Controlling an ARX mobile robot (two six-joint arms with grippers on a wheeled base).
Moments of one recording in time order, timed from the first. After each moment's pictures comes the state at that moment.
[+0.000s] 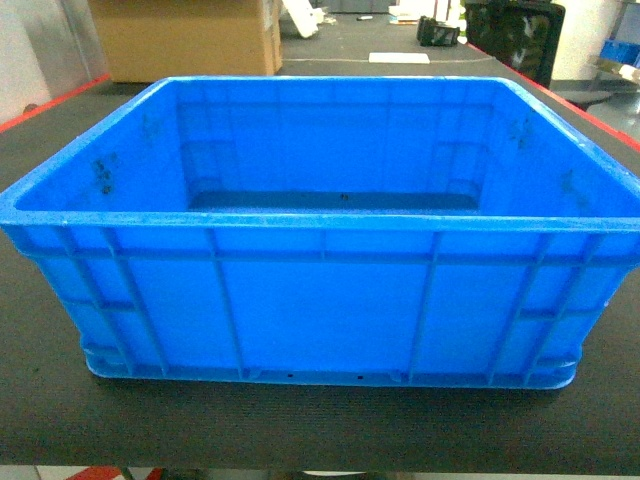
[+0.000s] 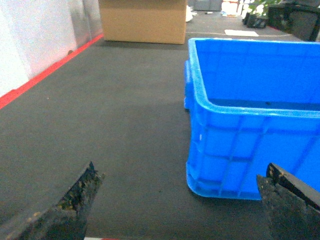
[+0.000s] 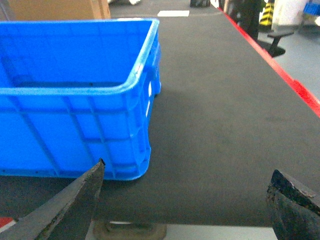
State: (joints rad) left arm -0.03 0.03 0.03 -0.09 -0.06 0.00; right arm -0.01 0.05 0.03 -0.10 -0.03 0.02
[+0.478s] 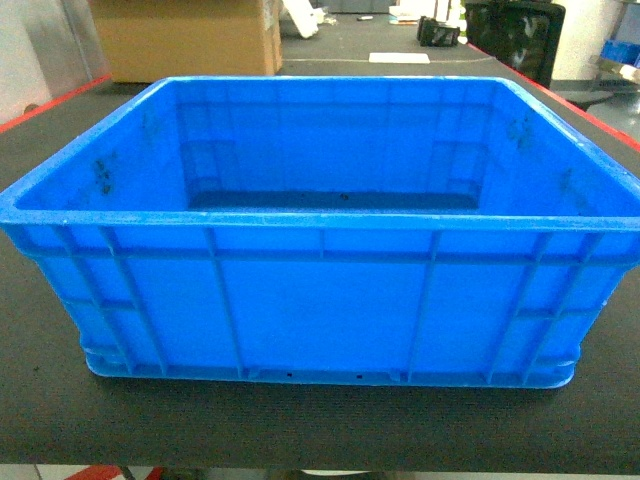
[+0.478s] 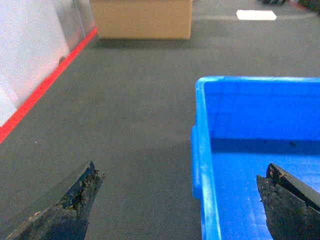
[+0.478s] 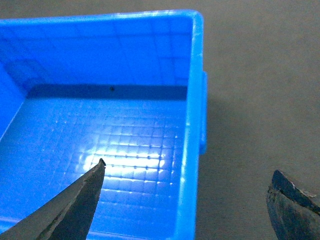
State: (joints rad) left arm -0.02 1.19 0.73 0.27 -0.07 0.05; right arm 0.14 1.20 0.78 0.03 0.00 0.12
